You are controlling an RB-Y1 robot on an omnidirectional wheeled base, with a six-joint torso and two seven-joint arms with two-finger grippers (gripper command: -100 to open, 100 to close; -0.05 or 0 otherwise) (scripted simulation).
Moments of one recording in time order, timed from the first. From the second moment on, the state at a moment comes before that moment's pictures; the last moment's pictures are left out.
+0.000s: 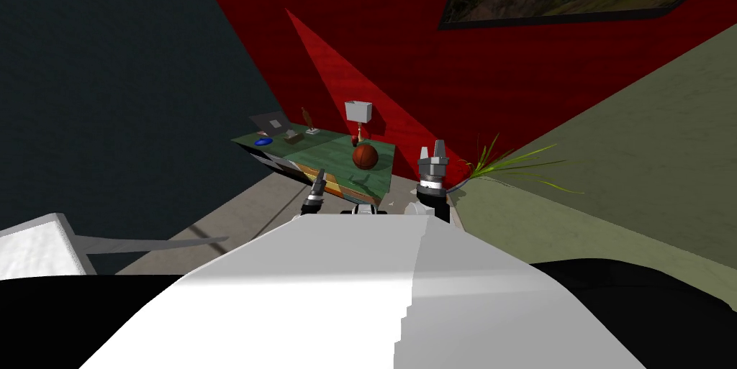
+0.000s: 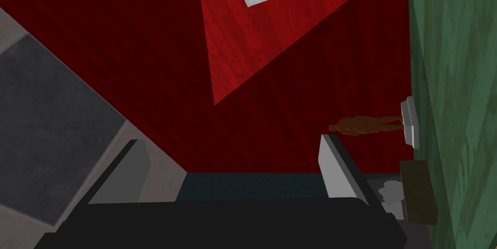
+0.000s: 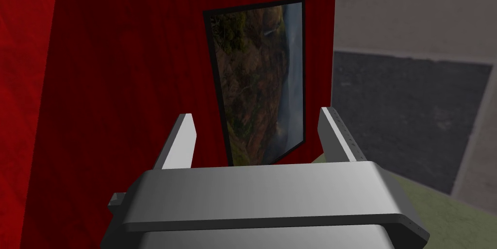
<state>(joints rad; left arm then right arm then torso) 0.37 0.20 -0.05 -1.51 -0.02 -0.80 -0.10 0.51 -0.02 0.07 -2.33 0.04 -0.45 0.05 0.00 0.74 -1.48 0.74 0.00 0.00</state>
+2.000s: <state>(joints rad) 0.28 0.15 -0.12 -1.03 -0.07 -0.96 -0.13 0.51 -0.02 0.07 -2.33 0.04 -0.45 0.05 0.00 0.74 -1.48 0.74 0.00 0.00</state>
